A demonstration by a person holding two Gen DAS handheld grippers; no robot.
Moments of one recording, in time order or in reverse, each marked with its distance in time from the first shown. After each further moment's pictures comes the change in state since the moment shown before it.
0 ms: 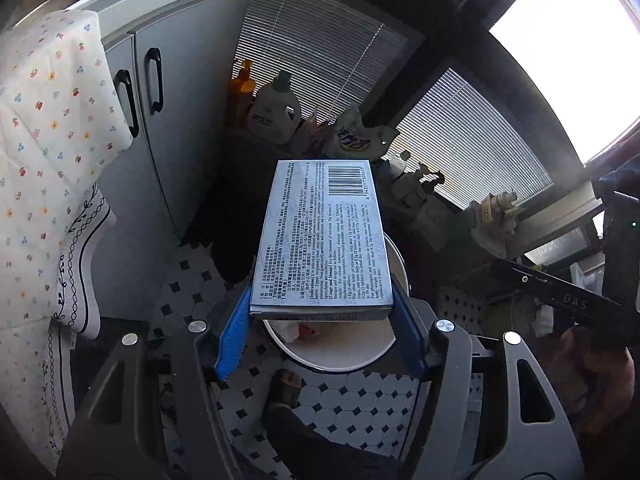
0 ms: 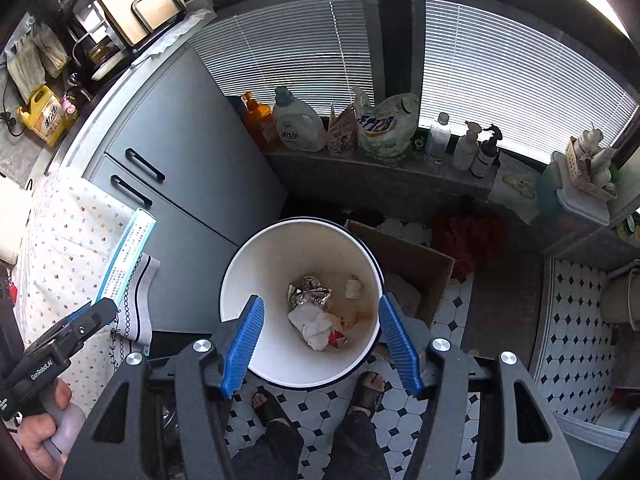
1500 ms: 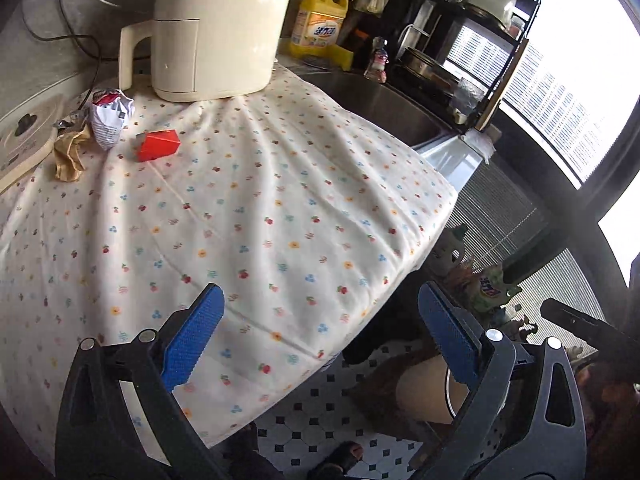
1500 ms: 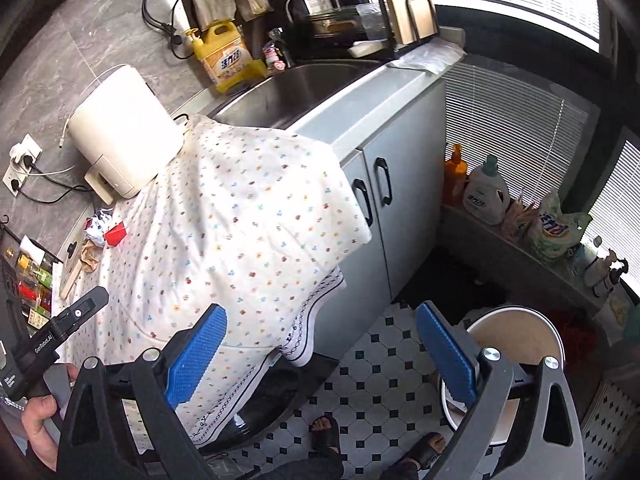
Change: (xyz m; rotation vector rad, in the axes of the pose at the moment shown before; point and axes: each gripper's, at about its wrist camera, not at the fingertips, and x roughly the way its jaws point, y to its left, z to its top) left arm -0.277 0.245 -0.053 -0.397 -0.421 0.393; right arm -0.046 0.336 -0.014 -0.409 -0.097 0.333
